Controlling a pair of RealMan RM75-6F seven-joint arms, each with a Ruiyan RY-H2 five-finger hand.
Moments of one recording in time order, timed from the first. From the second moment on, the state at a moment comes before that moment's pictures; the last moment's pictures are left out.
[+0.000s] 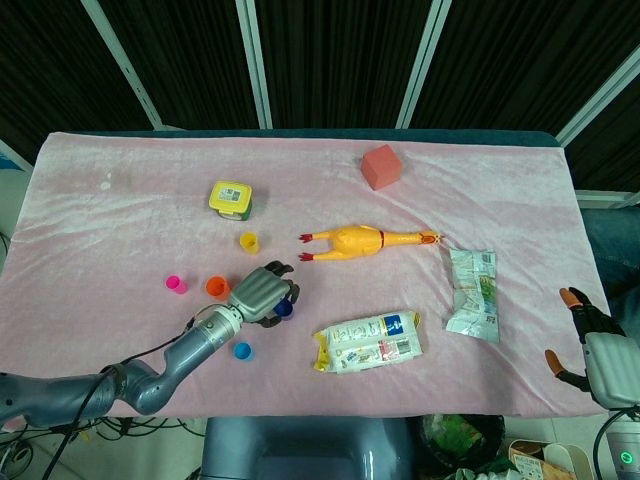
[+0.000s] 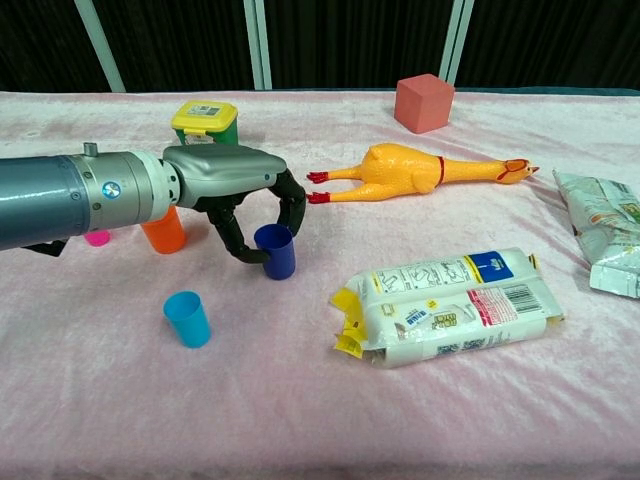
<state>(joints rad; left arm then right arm) -0.93 -1.60 -0.12 -1.43 1.18 0.74 0.32 0.06 -1.03 0.07 -1.73 -1.44 1.44 0.00</state>
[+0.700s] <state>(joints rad) -0.78 -1.32 -0.10 -1.60 1.20 0.92 0.26 0.06 -1.03 0.07 -1.74 -1.43 1.44 -0.01</state>
